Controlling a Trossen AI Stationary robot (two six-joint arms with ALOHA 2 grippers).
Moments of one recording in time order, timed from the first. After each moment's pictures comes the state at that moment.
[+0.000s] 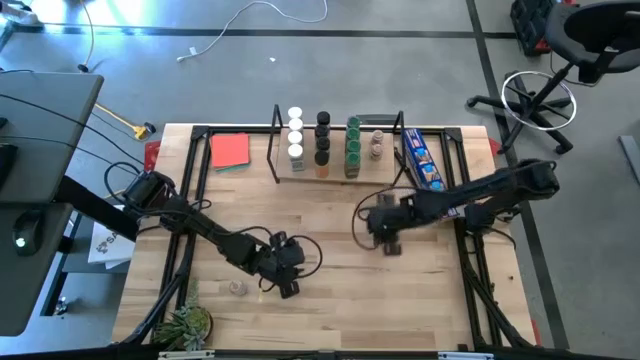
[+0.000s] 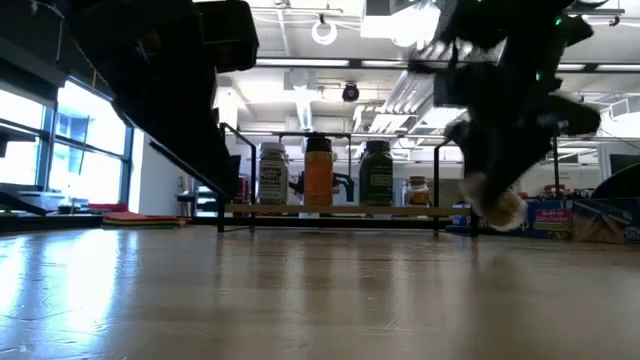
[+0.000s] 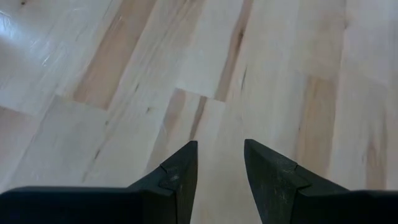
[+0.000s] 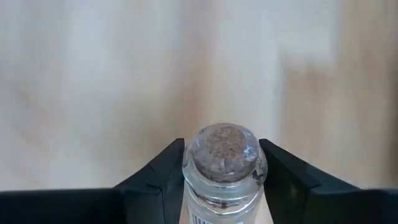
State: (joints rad) left arm -0.48 1.73 0.97 -0.24 -0.38 -0.66; right arm 0.13 1.46 0.81 -0.57 0.12 0.00
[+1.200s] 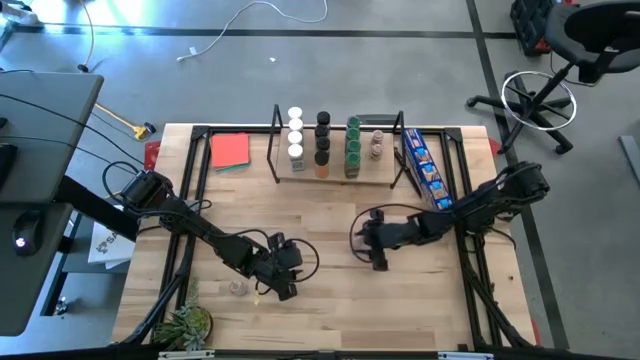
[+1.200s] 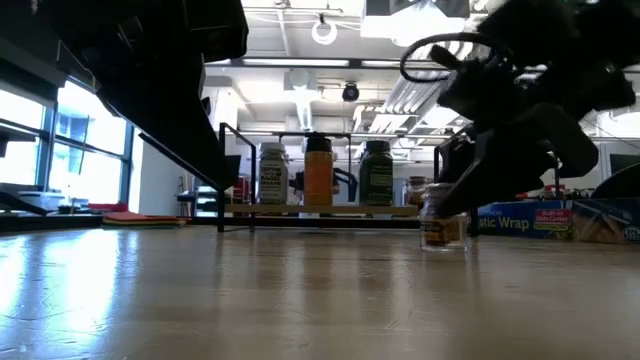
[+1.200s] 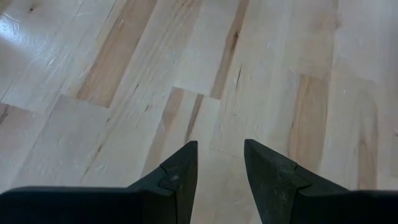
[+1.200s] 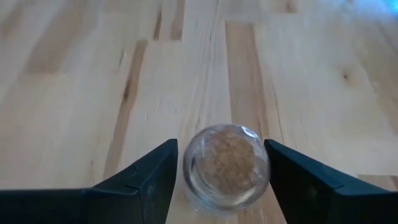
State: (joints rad) left arm -0.51 1.72 0.97 -0.26 -0.42 -0.68; right arm 0.27 1.56 0.51 0.34 0.22 0.11
